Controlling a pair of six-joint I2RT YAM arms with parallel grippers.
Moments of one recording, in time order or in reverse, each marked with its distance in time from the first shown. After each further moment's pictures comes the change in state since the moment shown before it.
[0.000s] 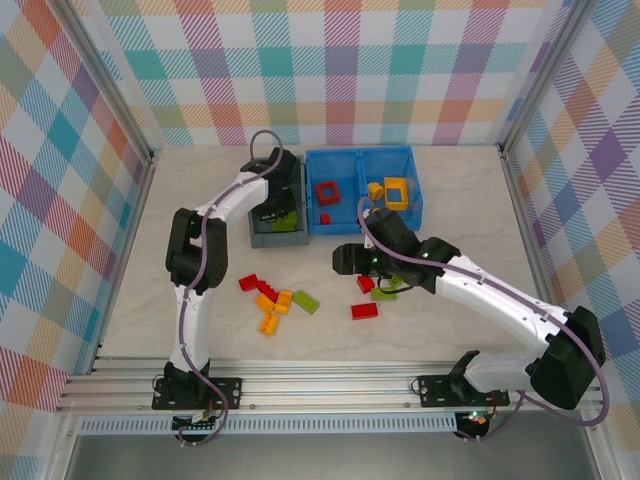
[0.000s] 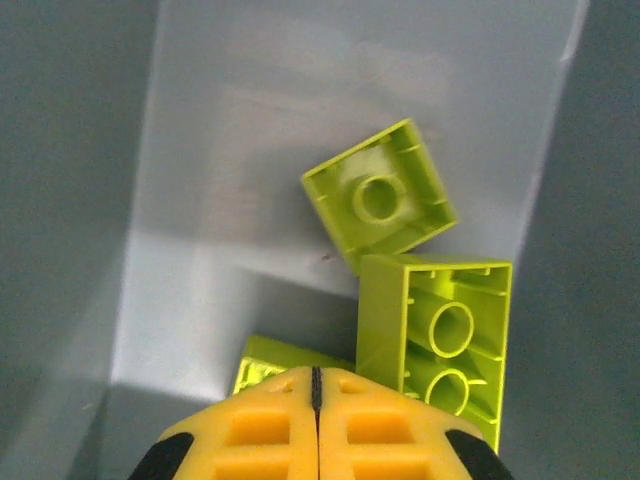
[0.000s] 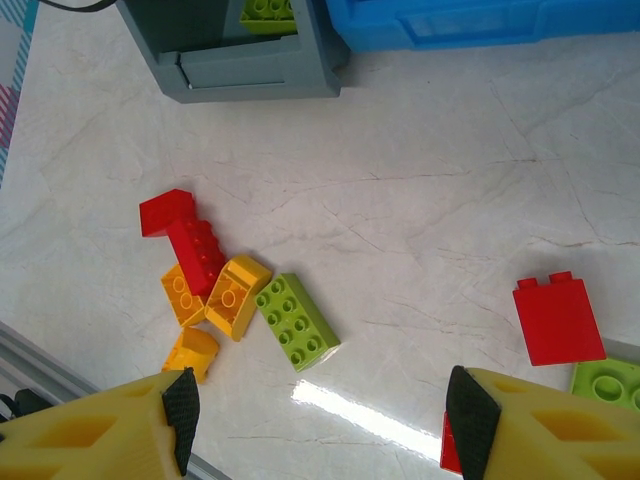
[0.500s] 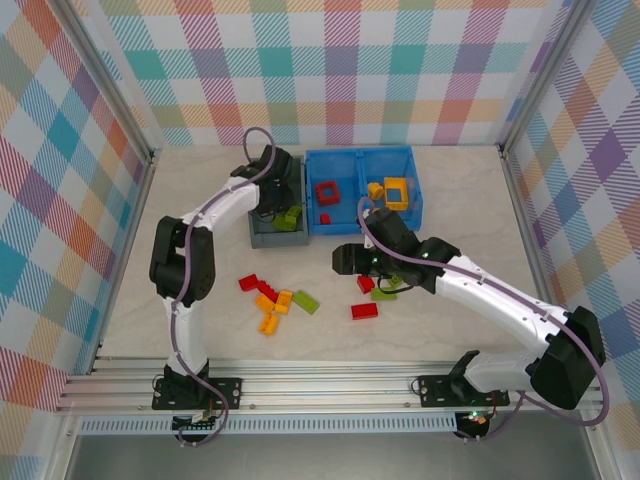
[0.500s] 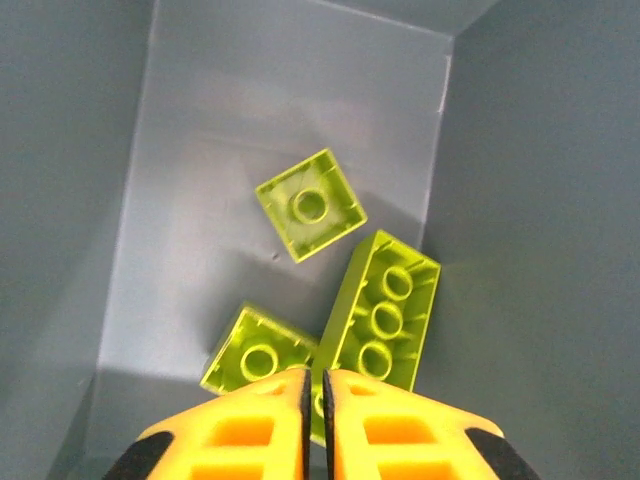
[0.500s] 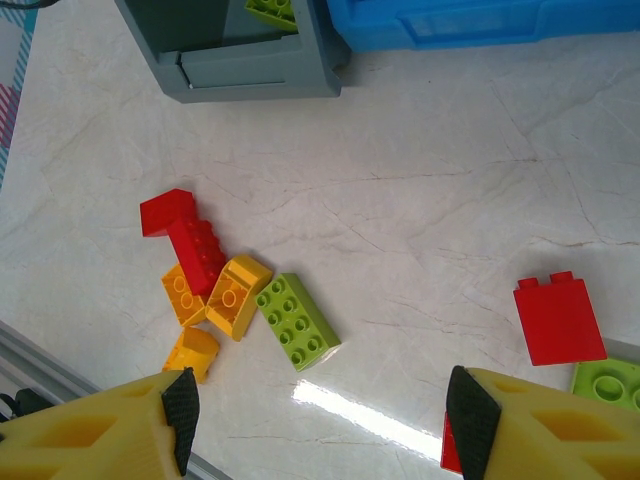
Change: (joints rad) left arm 0.000 -0.171 -0.160 0.129 0.021 -0.013; right arm 0.000 0.000 0.000 0.000 0.000 0.000
